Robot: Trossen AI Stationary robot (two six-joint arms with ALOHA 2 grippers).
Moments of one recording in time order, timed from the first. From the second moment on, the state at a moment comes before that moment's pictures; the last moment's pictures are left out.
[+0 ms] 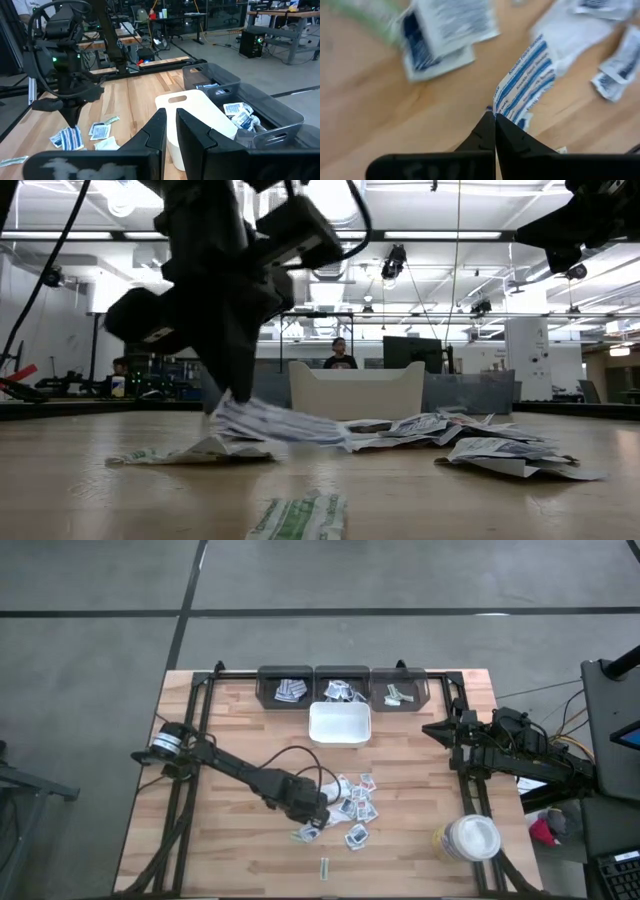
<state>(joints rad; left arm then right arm) -0.31 1.86 1.29 -0.58 0.09 -1.45 -0.29 0.09 0.40 -0.43 -0.10 0.10</state>
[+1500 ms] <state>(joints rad) 0.09 1.78 1.60 -0.91 -0.91 -0.82 -0.29 0.09 0.40 -0.43 -0.10 0.10</state>
